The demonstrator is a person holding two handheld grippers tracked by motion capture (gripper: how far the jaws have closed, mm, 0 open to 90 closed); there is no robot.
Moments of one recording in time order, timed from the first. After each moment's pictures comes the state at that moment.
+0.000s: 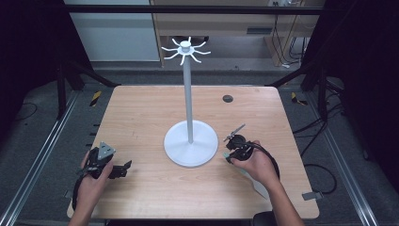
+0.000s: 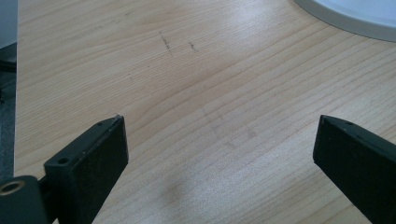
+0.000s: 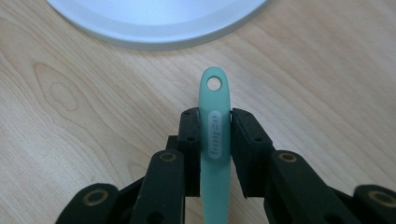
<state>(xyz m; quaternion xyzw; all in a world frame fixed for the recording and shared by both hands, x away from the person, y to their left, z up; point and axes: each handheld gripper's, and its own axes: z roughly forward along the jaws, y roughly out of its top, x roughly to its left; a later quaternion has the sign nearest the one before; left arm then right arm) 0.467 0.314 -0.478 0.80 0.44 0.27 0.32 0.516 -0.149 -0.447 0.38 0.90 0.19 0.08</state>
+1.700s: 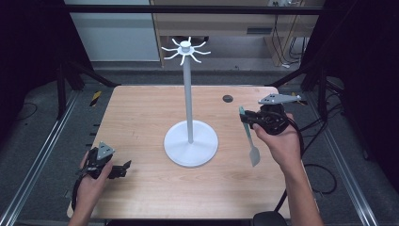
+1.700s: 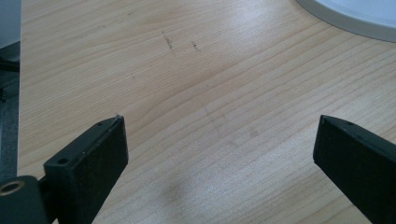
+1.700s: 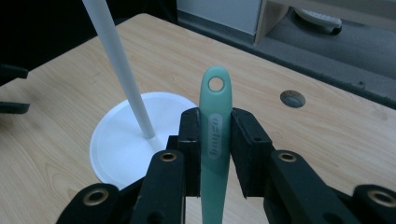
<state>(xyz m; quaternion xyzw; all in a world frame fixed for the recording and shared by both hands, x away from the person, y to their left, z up) 0.466 0.315 -0.478 0.80 0.44 0.27 0.32 0.500 -0.201 -0.308 0.40 0.78 0.44 0.21</state>
